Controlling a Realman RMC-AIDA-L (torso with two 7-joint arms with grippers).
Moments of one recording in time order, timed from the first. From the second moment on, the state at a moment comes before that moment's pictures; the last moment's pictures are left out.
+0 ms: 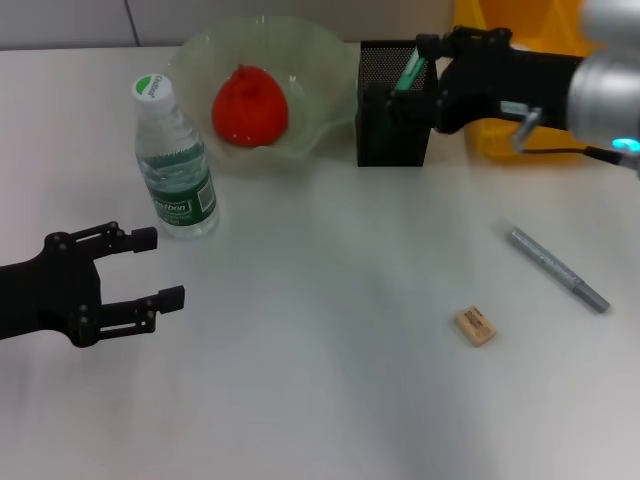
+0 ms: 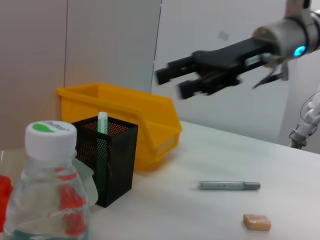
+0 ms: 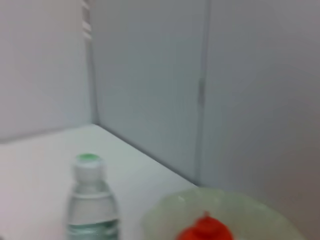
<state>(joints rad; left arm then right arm) -0.31 -2.05 0.65 0.77 1.97 1.75 -1.20 0.26 2.08 -1.50 -1.47 -1.89 -0.89 1.97</state>
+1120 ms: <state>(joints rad) -0.32 -2.06 0.64 0.77 1.96 1.74 -1.26 0.36 2.03 -0.89 -1.15 -1.95 -1.80 1.54</state>
